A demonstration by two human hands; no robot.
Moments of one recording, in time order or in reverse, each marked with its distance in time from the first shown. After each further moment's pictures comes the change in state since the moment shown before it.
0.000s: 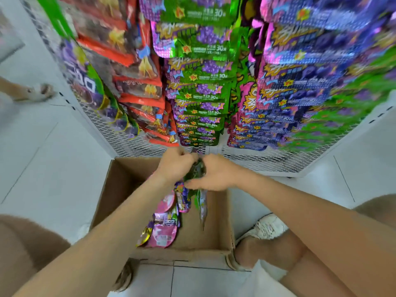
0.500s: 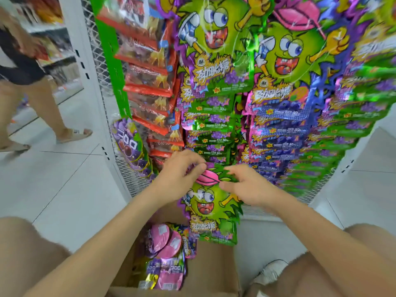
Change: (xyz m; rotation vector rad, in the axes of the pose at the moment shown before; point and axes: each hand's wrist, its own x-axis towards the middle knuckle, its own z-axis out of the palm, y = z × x) left_hand -0.071 0.091 -0.105 0.362 0.026 0.864; right_hand -0.096 -0.054 -0.090 0.347 0.333 -0.095
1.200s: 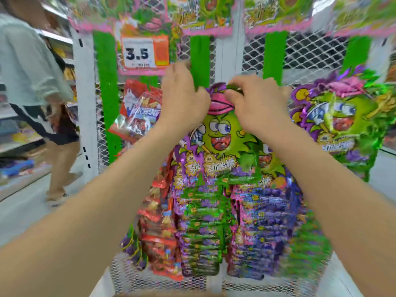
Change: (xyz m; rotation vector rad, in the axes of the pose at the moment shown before) left_hand 0.190 0.185 -0.193 0.034 0.686 0.101; right_hand 0.045 -0.247 -0.199 -0.716 1.044 -0.373
